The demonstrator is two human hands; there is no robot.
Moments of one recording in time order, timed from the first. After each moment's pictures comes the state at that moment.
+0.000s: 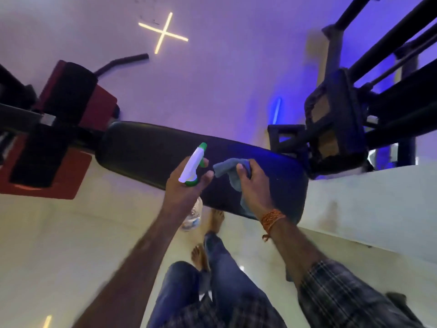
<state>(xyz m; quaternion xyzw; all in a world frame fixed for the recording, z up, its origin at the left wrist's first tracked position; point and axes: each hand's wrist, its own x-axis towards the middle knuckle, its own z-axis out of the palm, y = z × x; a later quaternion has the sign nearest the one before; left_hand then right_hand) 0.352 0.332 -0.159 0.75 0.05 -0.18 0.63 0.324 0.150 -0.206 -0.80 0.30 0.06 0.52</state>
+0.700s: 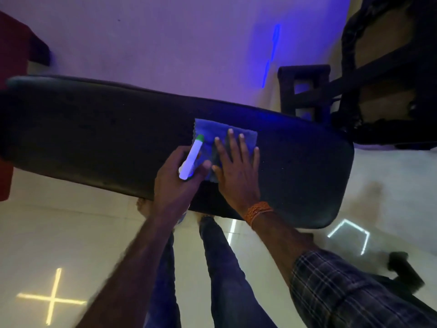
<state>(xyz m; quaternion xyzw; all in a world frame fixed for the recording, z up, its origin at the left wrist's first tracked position) 0.421 0.320 -0.394 0.80 0.07 -0.25 0.54 0.376 0.167 -0.455 -0.96 0.11 0.21 0.14</state>
